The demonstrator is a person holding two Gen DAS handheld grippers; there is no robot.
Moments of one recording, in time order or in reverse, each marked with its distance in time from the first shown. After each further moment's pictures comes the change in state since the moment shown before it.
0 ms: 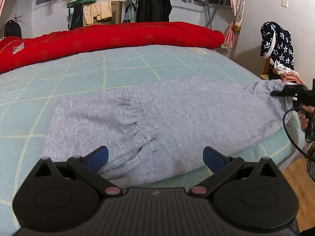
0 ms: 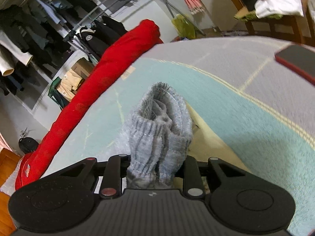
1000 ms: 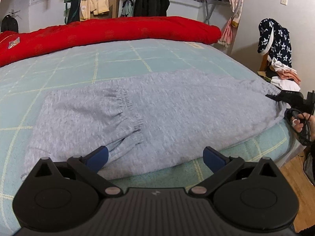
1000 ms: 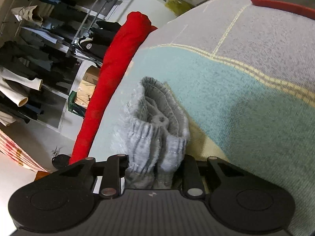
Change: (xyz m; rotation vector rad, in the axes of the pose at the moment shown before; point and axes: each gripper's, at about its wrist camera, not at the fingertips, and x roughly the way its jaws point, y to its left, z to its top) left arm 0.006 -0.021 -0.008 -0.015 0.026 -0.028; right arm 0.032 -0.078 -0.006 0.270 0.079 0.202
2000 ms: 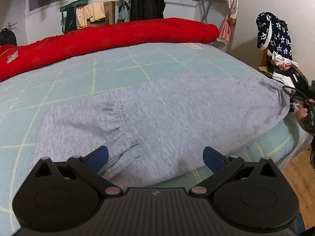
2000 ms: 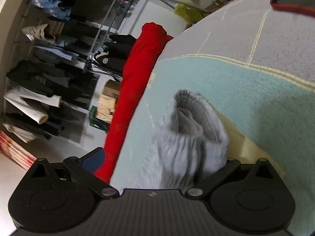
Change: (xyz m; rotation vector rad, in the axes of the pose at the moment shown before) left arm 0.004 -0.010 0.016 0.063 -0.006 0.049; right arm -0.008 0.016 0.015 0.114 -0.083 0.169
